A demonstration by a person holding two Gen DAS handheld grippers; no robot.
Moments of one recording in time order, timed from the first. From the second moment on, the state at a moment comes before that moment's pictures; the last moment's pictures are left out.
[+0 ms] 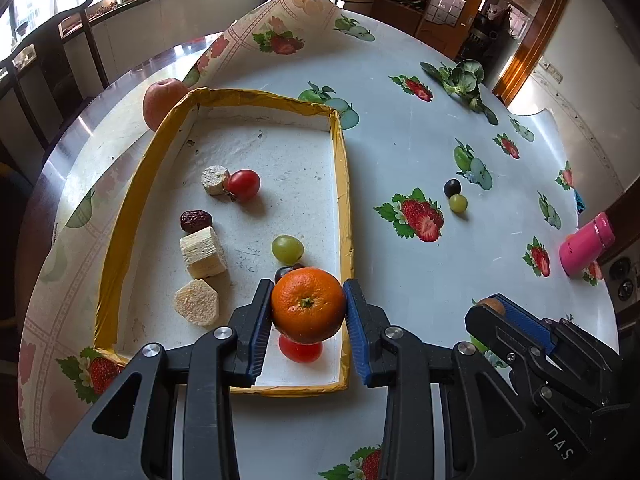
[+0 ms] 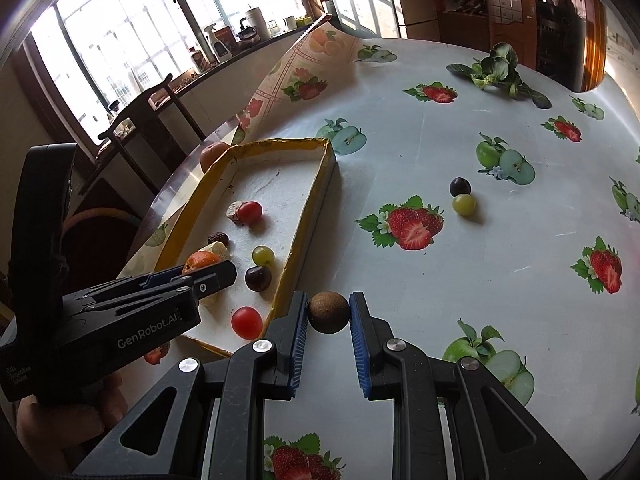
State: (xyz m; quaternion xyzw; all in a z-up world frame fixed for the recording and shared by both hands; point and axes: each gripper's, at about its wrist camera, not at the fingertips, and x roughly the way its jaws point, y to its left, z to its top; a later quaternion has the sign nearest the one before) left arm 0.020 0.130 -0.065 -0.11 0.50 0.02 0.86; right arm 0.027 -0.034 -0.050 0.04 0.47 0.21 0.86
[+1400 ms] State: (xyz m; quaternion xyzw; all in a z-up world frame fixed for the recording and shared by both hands) left arm 0.079 0.204 -0.083 -0.13 0.51 0.04 0.85; right arm 0.087 0.044 -0.064 0.04 0.48 0.25 0.84
